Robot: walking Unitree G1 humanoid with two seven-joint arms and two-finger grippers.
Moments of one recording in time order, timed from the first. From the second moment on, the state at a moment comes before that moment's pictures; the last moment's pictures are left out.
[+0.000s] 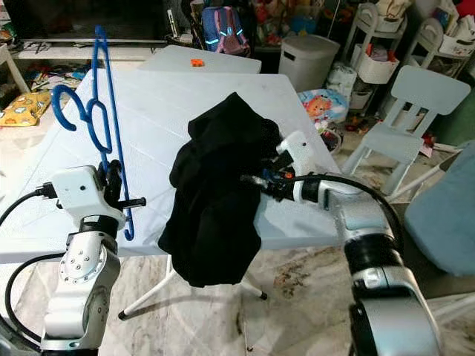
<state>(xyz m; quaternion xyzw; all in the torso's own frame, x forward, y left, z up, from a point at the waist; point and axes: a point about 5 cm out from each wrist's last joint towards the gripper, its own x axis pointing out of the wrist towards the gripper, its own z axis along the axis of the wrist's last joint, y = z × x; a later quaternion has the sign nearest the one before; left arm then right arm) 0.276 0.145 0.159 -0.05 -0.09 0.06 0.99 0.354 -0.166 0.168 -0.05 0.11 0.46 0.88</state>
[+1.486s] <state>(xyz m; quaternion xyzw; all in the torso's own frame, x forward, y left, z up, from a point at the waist) 0.277 0.145 0.160 -0.05 -0.09 0.05 0.99 0.309 -0.107 0.119 -0.06 0.17 0.50 0.85</state>
